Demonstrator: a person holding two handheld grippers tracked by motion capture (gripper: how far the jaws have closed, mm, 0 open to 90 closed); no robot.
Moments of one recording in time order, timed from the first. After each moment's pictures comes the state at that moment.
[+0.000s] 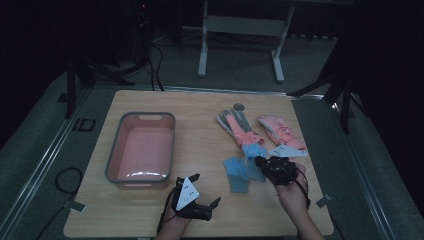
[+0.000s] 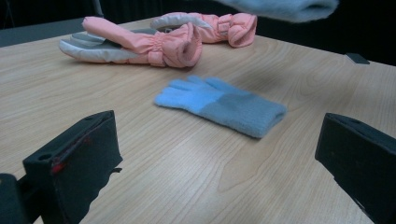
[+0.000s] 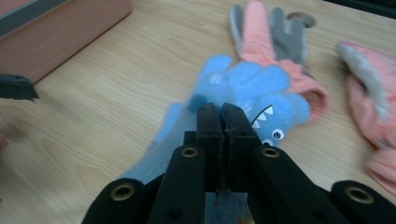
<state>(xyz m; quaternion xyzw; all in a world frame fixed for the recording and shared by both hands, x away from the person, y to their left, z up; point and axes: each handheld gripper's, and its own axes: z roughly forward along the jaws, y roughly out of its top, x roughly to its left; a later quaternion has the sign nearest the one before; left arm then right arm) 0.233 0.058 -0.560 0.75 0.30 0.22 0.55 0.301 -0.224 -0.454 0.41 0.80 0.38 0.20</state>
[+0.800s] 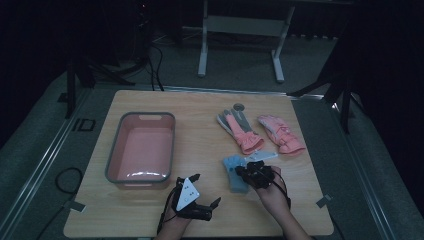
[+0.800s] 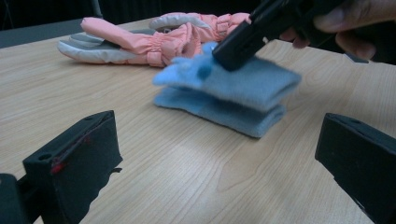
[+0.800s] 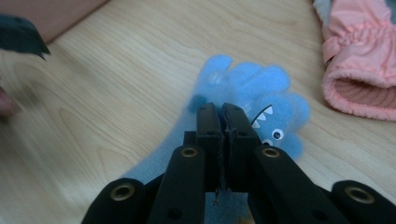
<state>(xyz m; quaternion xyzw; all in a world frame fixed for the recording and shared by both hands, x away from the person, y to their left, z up) 0.233 0.058 -0.560 0.75 0.30 0.22 0.55 0.315 -0.186 -0.504 0.38 0.85 0.35 0.13</state>
